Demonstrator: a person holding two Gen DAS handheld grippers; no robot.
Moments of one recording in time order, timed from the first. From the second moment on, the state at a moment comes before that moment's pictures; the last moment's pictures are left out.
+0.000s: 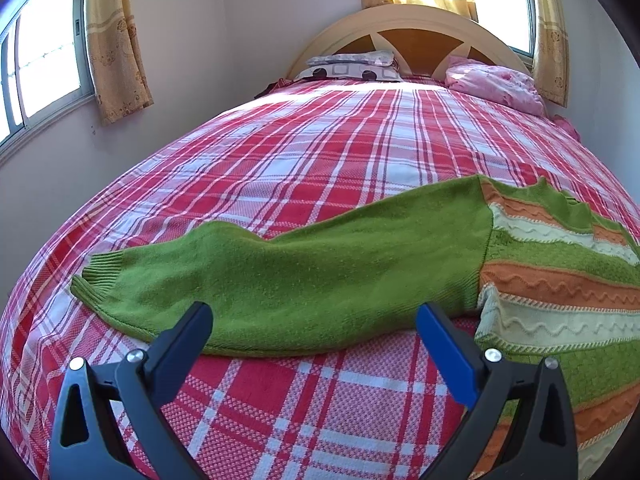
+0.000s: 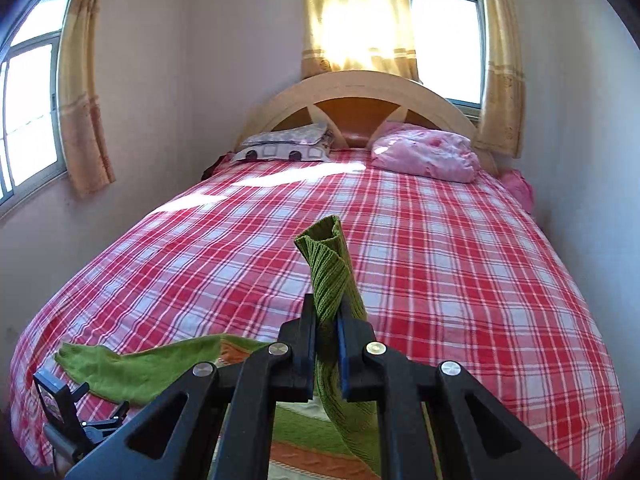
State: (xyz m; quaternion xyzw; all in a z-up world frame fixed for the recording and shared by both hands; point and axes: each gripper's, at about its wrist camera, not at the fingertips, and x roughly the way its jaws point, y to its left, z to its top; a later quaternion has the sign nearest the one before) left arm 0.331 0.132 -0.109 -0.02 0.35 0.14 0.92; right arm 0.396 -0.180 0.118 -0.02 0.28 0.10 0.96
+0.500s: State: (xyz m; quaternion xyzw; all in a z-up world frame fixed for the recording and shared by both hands) left arm 0.319 0.131 -0.106 -0.02 0.35 0.10 0.93; right arm 0.407 -0.032 -0.113 -0.08 0.46 0.22 0.86
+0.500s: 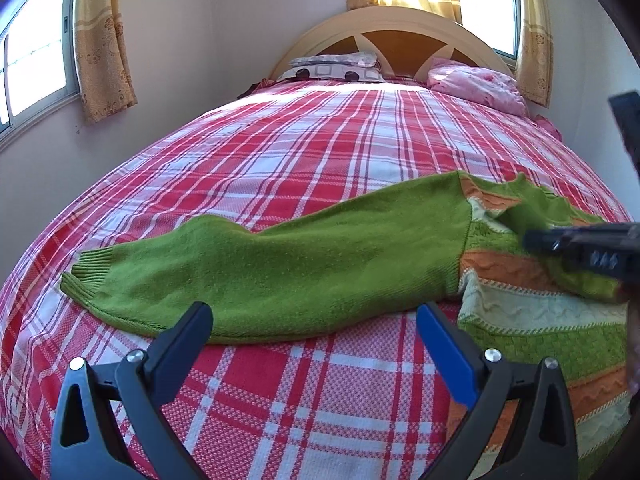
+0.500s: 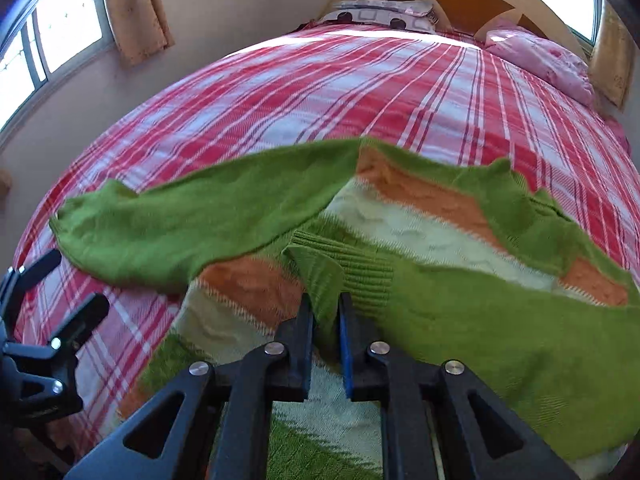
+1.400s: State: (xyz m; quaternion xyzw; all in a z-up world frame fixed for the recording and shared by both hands) left arm 0.416 0.025 -0.128 -0.07 0.45 -0.04 0.89; right arm 0.305 -0.180 -0.127 -0.11 0.40 0.11 0.90
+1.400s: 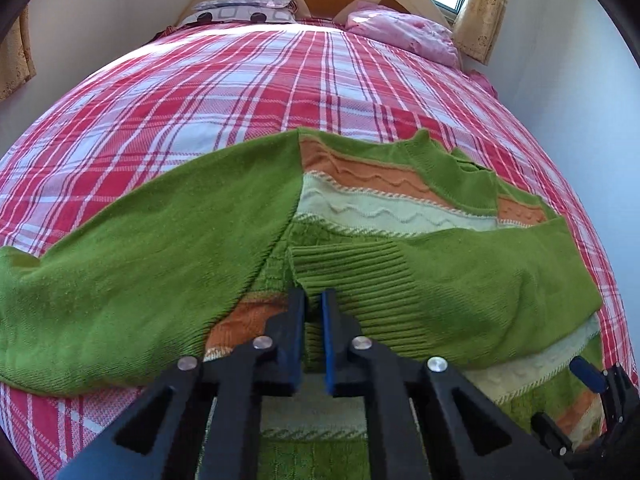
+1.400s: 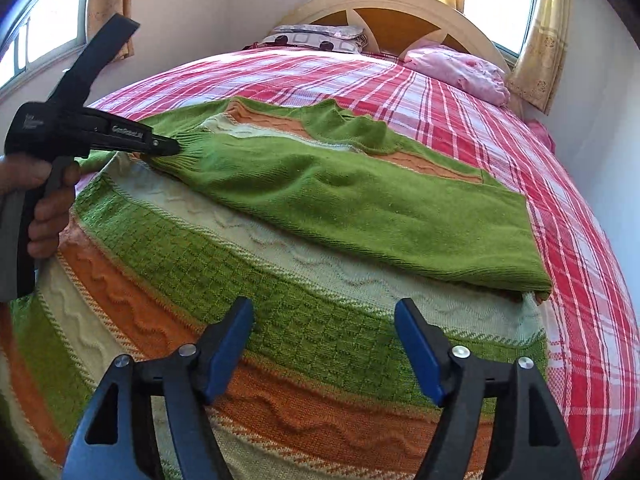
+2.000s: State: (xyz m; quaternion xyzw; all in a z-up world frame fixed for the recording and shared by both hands) left arm 0.408 0.046 -0.116 -0.11 0.42 -0.04 0.90; right arm 0.301 -0.179 -0.130 -0.11 0.40 0.09 0.91
